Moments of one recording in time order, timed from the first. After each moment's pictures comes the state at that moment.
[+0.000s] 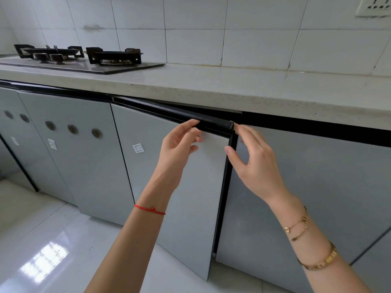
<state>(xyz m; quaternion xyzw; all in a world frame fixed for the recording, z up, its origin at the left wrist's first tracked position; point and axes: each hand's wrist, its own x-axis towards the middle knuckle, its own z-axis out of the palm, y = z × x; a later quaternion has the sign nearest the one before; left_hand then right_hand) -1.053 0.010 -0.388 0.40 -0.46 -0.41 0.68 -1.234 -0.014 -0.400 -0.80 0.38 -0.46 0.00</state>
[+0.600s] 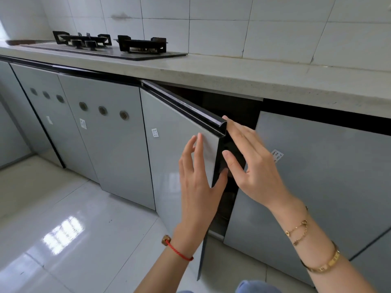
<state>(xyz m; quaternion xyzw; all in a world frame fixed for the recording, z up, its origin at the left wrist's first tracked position) -1.084 0.094 -0.472 0.56 -0.56 0.06 0.60 -1.203 0.050 -0.408 -0.86 0.24 -0.44 -0.03</state>
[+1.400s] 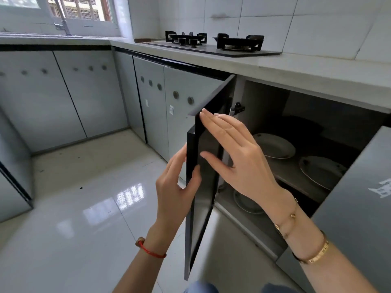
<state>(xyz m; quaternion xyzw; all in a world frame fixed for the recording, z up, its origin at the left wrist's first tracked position) -0.941 0.207 -0.485 0.59 -0.46 0.17 0.64 -1.041 0.089 -0.412 -0.89 -0.01 -0.46 0.00</state>
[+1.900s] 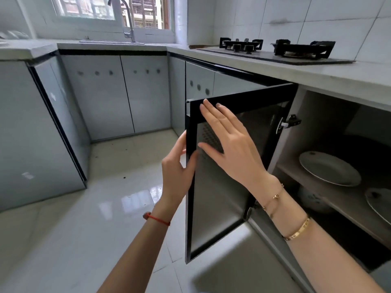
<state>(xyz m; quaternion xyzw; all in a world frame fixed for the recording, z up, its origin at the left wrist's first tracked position) -0.843 0.228 -0.478 0.64 -0.38 0.18 0.65 -0.925 0.107 -0.411 -0.91 -0.03 -0.42 0.01</state>
